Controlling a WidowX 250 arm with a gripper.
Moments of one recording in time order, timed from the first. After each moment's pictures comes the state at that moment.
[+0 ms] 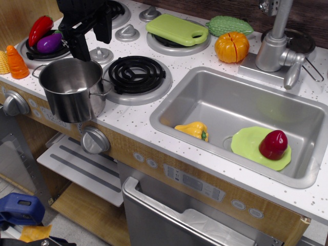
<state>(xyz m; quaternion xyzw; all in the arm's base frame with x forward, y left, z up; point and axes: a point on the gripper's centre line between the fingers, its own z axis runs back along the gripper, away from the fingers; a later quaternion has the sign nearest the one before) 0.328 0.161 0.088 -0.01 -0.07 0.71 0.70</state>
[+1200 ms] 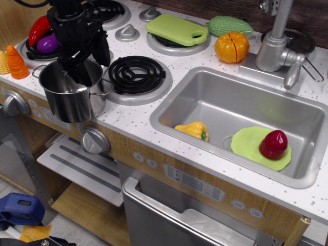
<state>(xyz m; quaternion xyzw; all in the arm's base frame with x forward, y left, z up) 0.315 0.162 0.047 -0.07 -0.06 0.72 0.69</state>
